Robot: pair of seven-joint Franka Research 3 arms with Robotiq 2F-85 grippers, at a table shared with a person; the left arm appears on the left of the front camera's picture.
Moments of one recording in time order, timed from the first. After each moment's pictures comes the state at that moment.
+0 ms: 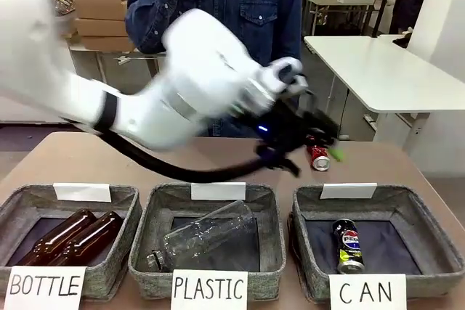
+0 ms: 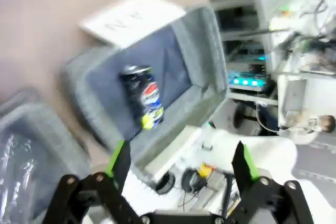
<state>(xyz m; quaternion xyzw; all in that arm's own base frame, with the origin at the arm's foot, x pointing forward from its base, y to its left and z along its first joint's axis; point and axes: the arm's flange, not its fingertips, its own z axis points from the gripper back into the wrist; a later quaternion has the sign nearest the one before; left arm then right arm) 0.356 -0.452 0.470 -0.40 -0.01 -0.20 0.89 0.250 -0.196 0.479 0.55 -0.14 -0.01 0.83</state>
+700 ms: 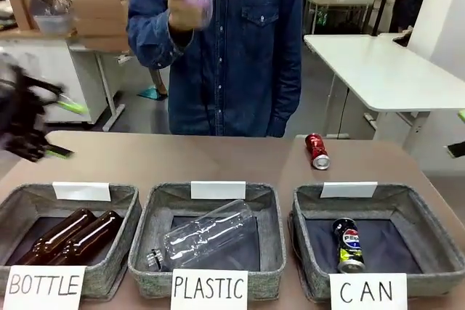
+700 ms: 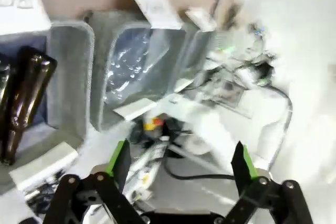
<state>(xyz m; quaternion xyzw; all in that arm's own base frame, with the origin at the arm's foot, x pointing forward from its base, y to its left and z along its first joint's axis) 0.360 0.026 0.465 -0.57 0.07 0.08 0.82 0.300 -0.093 0.495 0.55 -0.04 0.11 0.82</state>
